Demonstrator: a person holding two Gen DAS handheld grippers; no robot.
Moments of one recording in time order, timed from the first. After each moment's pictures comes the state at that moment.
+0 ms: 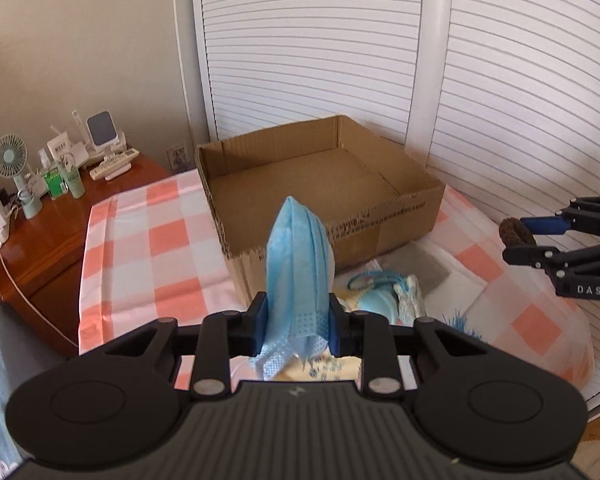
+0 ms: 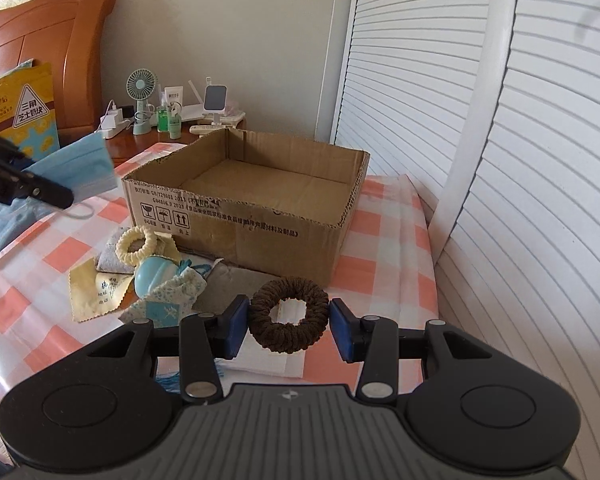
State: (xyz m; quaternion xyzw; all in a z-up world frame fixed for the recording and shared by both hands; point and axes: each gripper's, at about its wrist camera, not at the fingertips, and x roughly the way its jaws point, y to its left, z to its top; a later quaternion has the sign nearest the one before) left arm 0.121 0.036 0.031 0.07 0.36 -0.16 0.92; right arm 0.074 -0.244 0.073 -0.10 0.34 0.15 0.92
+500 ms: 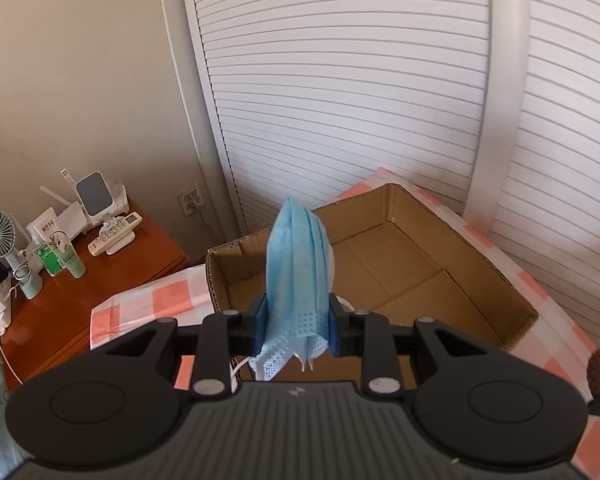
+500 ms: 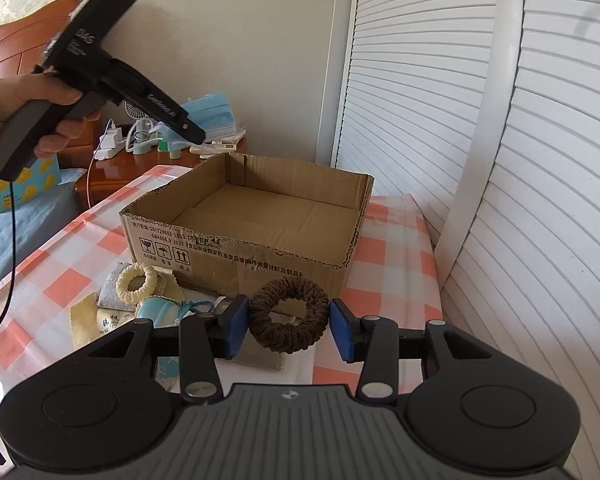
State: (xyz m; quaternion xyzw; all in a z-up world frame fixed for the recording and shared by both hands) left arm 0.282 -0.003 0.059 0.11 0.34 -0.14 0.92; right arm 0.096 -0.235 0.082 -0.09 0.33 0.15 0.93
